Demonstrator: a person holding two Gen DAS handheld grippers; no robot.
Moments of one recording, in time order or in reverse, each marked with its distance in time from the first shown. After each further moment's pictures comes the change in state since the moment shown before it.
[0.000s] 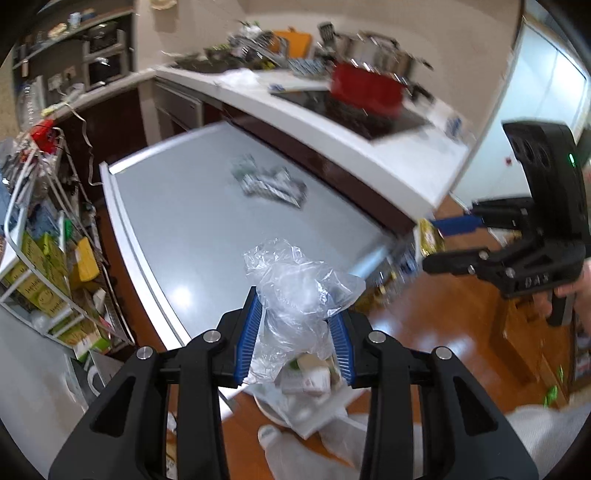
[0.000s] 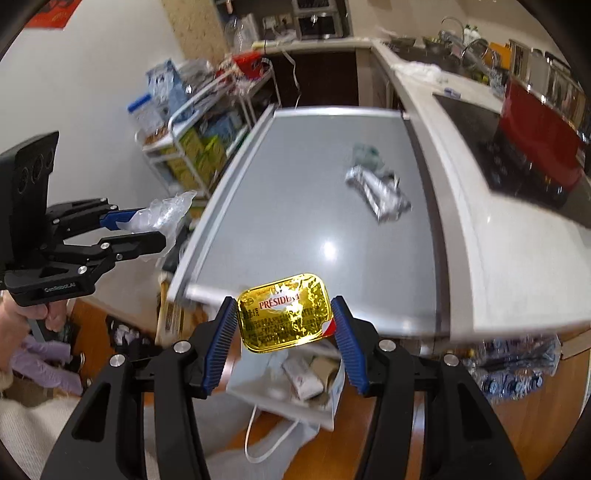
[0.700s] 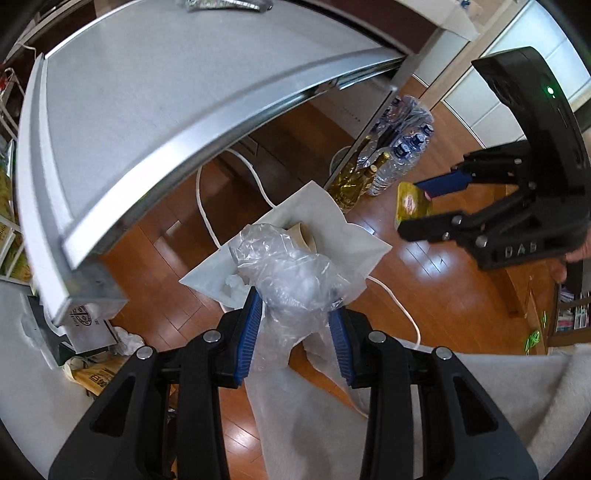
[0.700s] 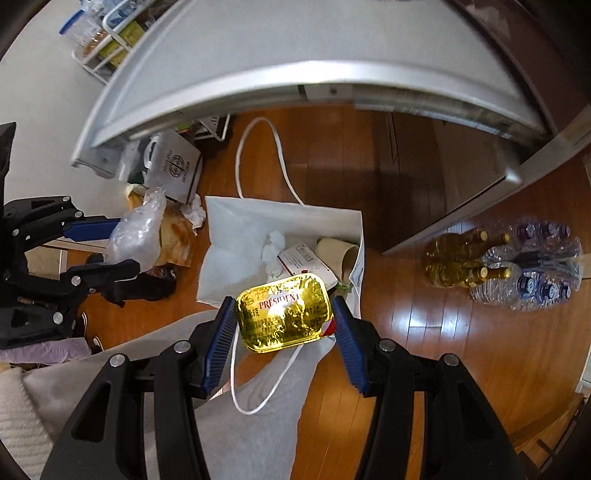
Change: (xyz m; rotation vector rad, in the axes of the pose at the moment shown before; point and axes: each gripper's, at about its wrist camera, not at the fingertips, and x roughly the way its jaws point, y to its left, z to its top) left arm 0.133 -0.012 -0.112 -0.003 0.377 -0.073; right arm 0.158 -0.016 -0.100 0.155 0.369 -0.028
